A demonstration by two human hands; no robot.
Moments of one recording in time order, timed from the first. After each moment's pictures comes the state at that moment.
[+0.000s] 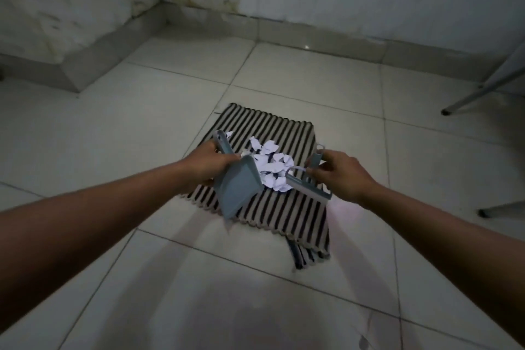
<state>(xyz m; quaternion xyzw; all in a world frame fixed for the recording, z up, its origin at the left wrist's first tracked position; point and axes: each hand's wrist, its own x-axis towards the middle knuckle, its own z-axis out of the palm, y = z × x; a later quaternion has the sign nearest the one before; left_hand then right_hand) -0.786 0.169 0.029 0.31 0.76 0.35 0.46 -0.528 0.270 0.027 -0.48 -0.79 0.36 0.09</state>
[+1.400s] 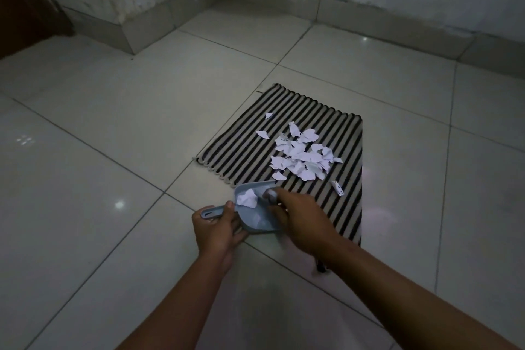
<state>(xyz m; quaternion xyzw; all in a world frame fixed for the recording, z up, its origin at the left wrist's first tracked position) -0.718 0.069 -0.119 -0.17 0.61 0.69 0.34 -0.594 0.183 -0.064 -0.28 -0.88 0.37 0.06</state>
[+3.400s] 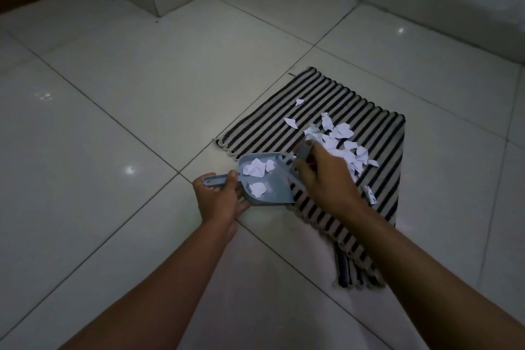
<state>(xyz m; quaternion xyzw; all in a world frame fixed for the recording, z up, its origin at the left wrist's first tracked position) -0.767 0.087 -0.119 -0.19 0.61 0.71 0.28 -0.650 0.232 -0.068 -0.28 -0.88 0.37 0.13</state>
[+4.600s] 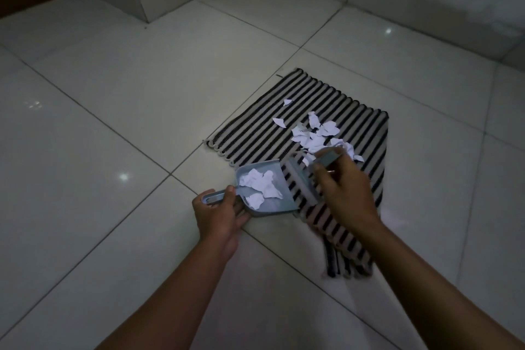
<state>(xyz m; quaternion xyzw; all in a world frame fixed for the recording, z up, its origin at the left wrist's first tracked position) -0.732 0.076 -0.119 -0.21 0.58 0.72 0.32 -0.597 0.225 -0.051 -0.37 -0.80 0.43 0.21</state>
